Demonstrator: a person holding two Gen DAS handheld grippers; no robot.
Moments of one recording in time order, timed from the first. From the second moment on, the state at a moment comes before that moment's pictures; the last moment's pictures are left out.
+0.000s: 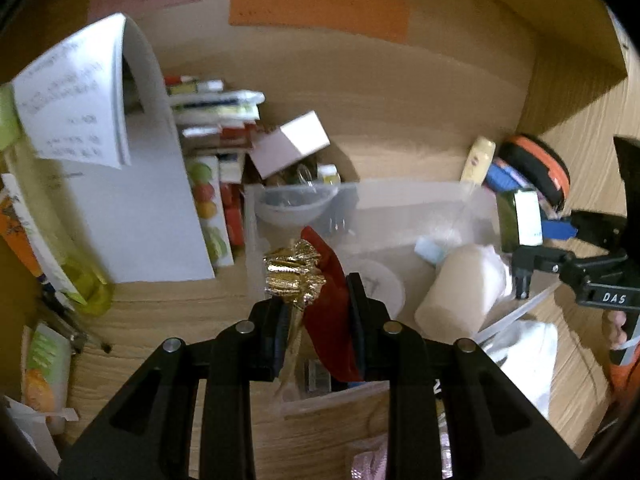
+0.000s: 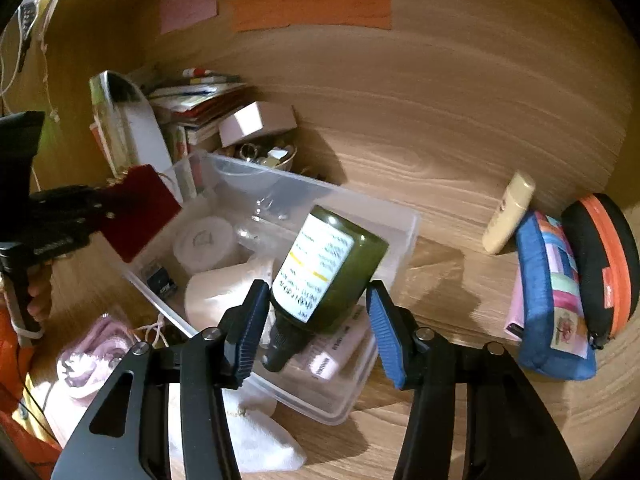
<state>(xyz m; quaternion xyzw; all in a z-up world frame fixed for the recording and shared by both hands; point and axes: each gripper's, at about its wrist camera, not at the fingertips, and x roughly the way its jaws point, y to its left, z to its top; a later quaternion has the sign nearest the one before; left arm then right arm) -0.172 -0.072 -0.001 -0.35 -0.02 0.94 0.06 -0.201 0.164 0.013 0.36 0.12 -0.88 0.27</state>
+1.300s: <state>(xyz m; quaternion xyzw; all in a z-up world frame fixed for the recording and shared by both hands) -0.091 -0.077 0.025 -0.32 -0.01 0.95 0.04 -0.138 0.175 0.022 0.35 0.11 -0.90 0.23</state>
